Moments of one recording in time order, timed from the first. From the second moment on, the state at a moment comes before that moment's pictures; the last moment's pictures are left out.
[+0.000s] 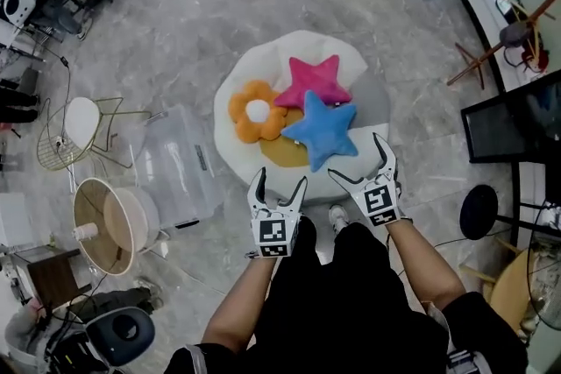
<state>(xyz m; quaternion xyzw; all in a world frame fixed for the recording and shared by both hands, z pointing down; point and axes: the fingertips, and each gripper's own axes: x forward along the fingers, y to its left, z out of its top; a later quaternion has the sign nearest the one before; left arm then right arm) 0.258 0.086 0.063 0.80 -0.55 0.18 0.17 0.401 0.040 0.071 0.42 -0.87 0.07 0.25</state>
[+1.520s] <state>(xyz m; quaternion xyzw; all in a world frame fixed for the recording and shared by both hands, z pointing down) 0.363 0.016 0.683 0.77 -0.47 0.34 0.25 0.480 -0.039 0.671 0.28 -0.84 0.09 0.45</state>
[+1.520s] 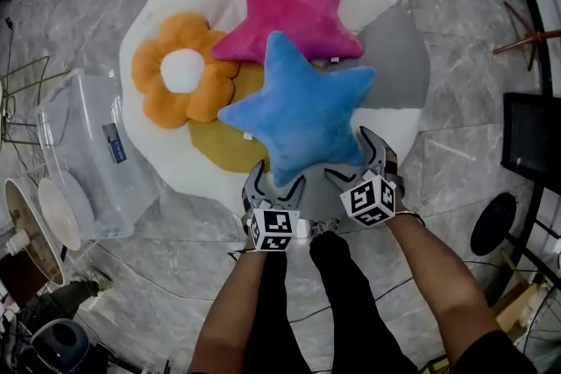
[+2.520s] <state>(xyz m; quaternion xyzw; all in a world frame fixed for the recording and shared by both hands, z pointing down) 0.372 0.007 0.663 0.76 -0.49 0.36 0.24 0.464 -0.040 0.641 0.27 -0.87 0.07 0.41</state>
